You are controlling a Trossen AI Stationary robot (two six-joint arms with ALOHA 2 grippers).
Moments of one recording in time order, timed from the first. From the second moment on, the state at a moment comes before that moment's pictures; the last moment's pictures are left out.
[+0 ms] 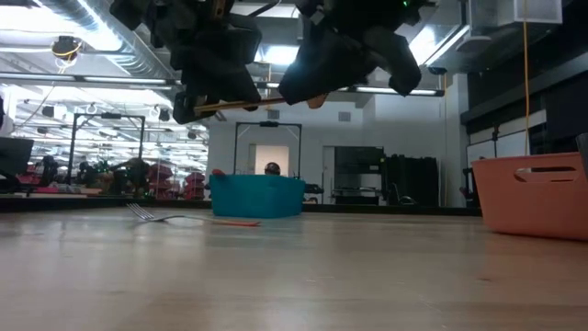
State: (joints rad) left arm -0.10 1.47 0.90 -0.17 0.10 -0.81; right arm 0.30 1.78 1.27 -0.25 0.42 -0.61
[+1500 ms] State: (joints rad) left arm -0.10 1.47 0.90 -0.16 0.14 -0.81; right arm 0.29 1.80 1.27 -0.24 0.41 -0.66
